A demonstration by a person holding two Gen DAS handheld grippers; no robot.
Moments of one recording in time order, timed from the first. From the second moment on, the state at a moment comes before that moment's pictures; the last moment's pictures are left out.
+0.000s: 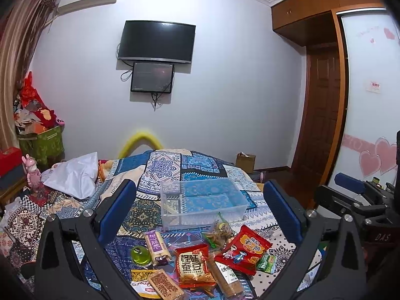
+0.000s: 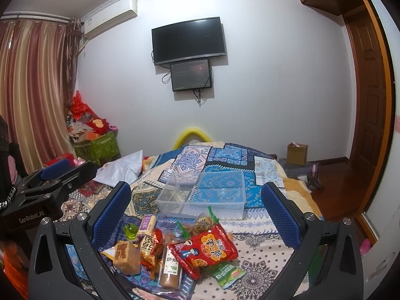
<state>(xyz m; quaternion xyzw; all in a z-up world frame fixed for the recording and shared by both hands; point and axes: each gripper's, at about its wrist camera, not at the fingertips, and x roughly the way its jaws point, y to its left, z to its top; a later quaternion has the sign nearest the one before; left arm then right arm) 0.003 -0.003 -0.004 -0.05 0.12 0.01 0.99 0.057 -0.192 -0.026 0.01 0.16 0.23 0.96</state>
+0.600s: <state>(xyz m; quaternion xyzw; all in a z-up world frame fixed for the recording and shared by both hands) 0.001 -0.008 -0.002 -0.05 0.12 0.01 0.99 0.056 -0.193 -0.027 0.01 0.16 0.23 0.96</state>
